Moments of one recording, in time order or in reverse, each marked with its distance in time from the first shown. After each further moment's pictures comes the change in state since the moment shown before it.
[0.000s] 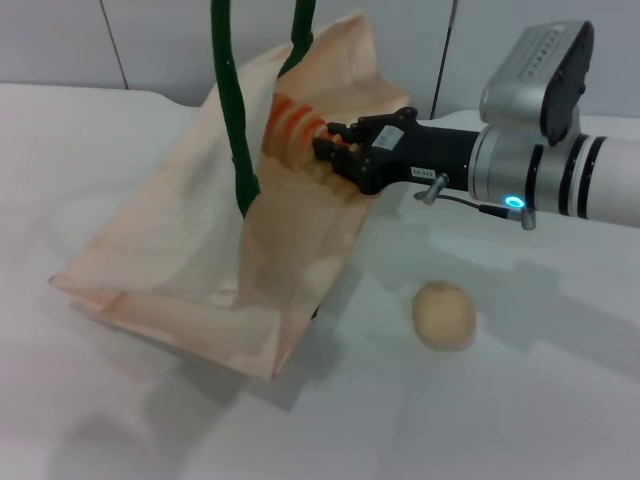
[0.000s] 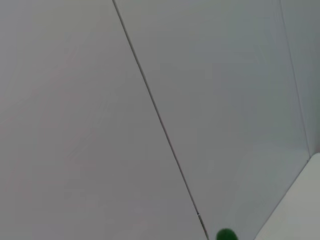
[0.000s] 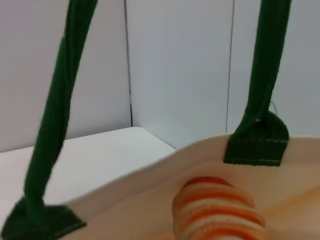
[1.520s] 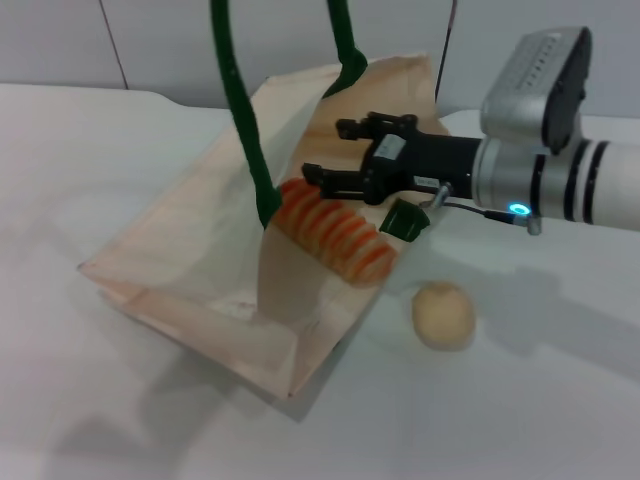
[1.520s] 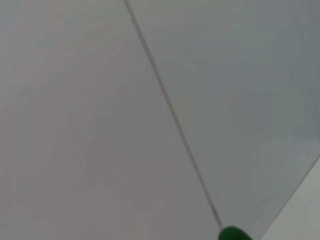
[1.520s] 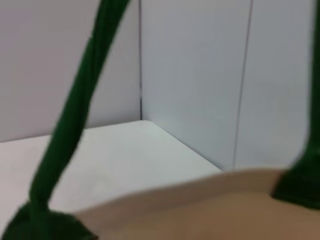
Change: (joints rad) left arm 0.045 0.000 0.041 -0.006 0.034 0.059 -0.002; right arm -0.050 -0.015 -0.009 -0.087 -0.067 0.028 0.026
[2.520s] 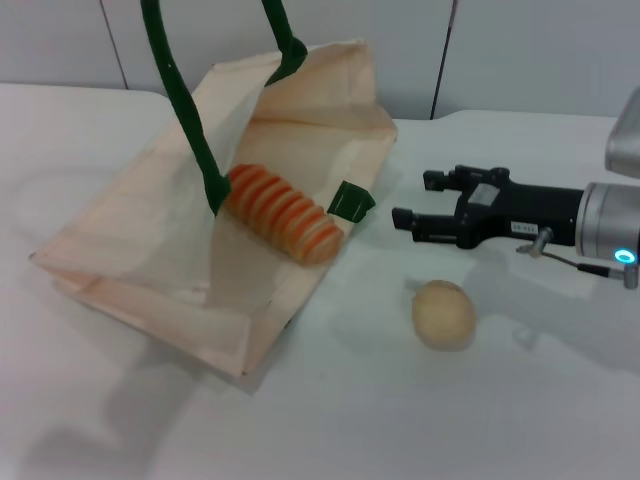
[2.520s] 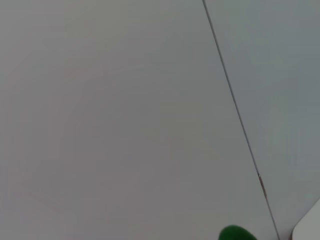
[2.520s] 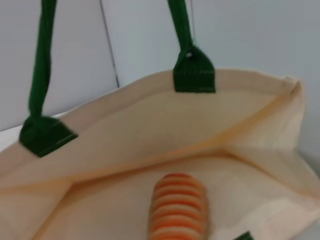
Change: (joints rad) left arm 0.049 0.001 -0.049 -0.004 0.058 0.025 0.008; right arm -0.148 -0.101 0.003 0.003 -0.060 -0.136 0.119
